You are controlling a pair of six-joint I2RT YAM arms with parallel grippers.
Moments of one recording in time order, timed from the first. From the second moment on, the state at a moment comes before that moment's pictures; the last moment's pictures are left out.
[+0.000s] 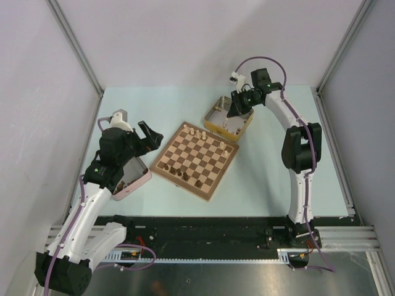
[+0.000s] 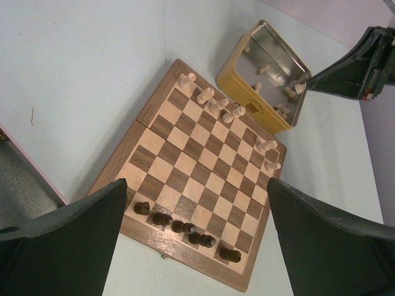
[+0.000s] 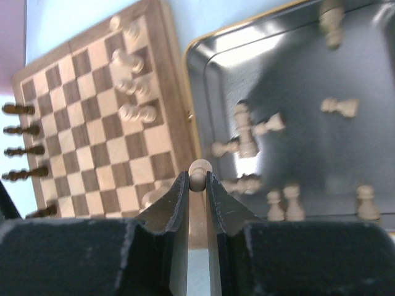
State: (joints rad) left arm -0.23 0.85 0.82 -0.37 0.06 -0.56; right arm 0.23 2.23 2.06 -0.75 -0.69 -0.20
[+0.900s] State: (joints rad) left arm -0.23 0.81 0.78 -0.36 0.06 -0.56; right arm 0.51 1.95 1.62 -0.71 -0.41 -0.43
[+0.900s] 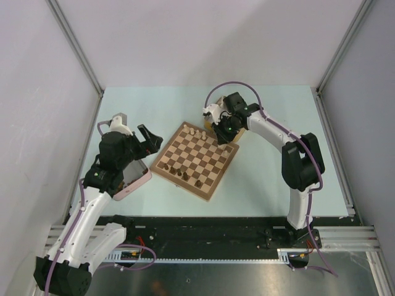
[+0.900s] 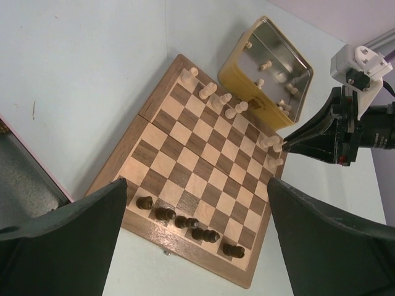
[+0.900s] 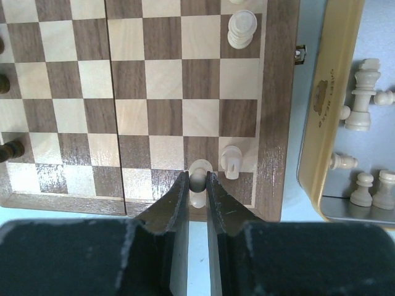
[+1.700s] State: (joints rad) left arm -0.23 0.80 0.77 -0.36 0.06 -0.56; right arm 0.54 2.00 1.59 -0.69 -0.34 -0.44
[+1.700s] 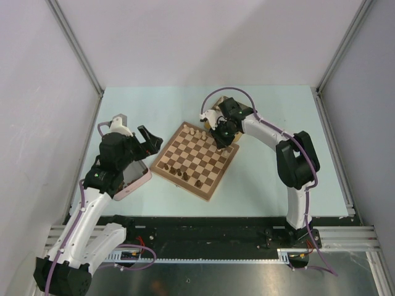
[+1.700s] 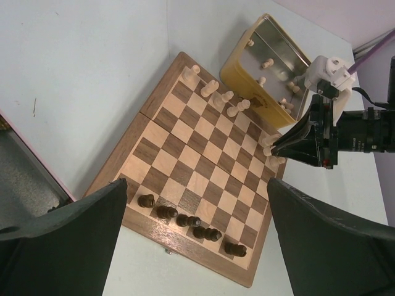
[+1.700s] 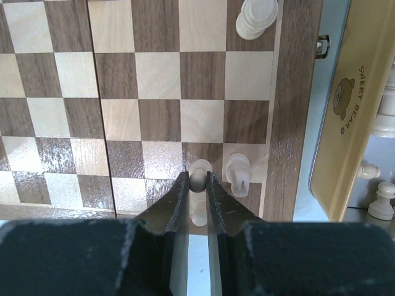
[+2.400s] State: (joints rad) left arm -0.23 0.81 0.77 -0.36 0.06 -0.56; right arm 0.54 2.03 1.59 -0.67 -0.33 -0.44
